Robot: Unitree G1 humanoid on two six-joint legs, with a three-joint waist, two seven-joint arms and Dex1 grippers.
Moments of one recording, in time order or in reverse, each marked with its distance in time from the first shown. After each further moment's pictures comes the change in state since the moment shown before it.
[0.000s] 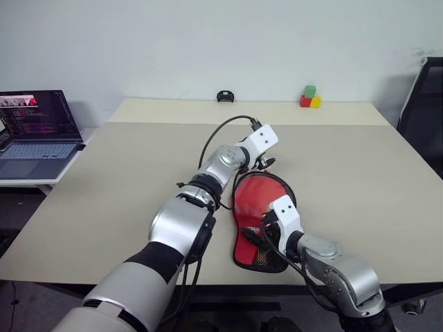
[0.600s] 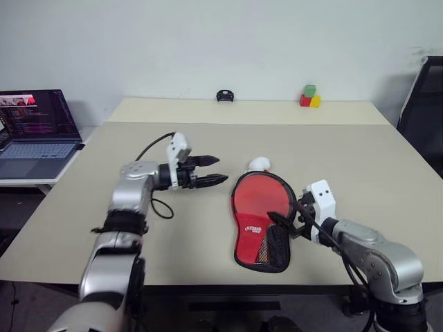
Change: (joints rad) left arm 0.637 0.399 0.153 -0.936 -0.508 0.511 -0.726; right arm -0.093 -0.118 -0.309 -0.001 0.157 0.123 0.052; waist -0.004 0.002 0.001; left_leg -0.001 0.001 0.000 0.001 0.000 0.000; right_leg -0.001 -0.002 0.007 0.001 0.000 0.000
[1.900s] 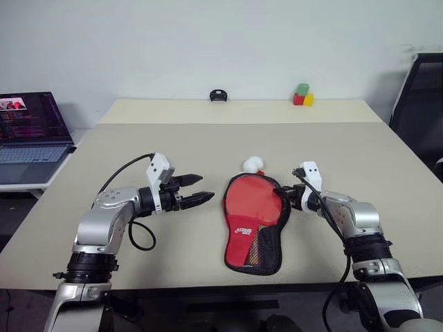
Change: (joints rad) left arm 0.266 0.139 -0.020 -0.384 -0.182 0.221 0.203; right arm -0.342 0.044 0.080 0.784 -0.096 -0.318 0.181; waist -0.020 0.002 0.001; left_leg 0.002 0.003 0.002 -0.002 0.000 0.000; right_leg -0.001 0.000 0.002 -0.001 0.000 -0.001
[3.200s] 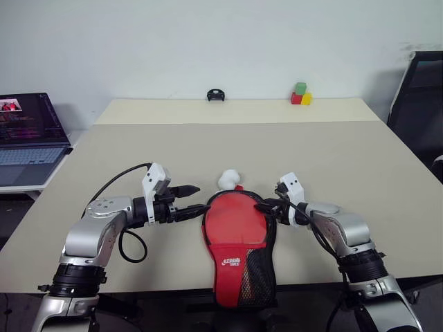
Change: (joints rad) left arm 0.075 0.049 -0.010 -0.072 -0.044 0.027 -0.016; right arm 0.099 0.006 0.122 -0.194 -0.031 0.037 0.084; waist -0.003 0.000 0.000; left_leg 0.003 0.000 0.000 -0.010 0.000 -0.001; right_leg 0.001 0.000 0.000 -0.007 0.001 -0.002
